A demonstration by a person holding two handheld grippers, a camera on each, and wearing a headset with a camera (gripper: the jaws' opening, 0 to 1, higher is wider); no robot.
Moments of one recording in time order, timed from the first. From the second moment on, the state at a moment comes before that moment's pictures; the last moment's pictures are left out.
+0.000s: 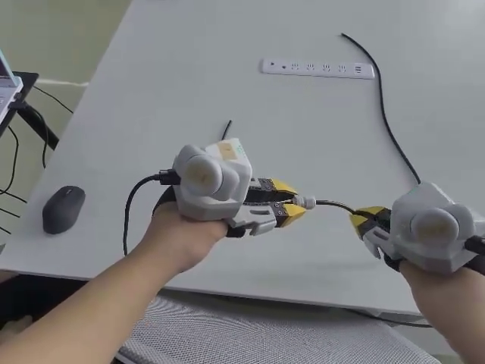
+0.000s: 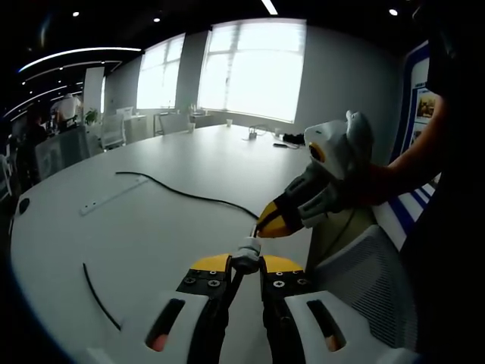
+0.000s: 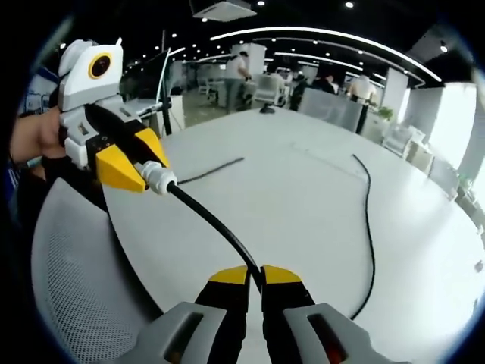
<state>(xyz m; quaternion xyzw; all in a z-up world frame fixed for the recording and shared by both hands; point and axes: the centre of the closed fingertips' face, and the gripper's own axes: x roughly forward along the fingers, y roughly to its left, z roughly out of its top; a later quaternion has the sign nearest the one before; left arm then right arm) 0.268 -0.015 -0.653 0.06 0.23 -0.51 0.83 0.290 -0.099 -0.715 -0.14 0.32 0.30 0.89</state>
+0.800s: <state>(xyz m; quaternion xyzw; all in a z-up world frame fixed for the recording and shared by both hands) 0.272 -0.015 -0.655 0.05 0.24 -0.50 0.83 0.285 -0.100 -0.710 -0.16 0.31 0.33 0.88</state>
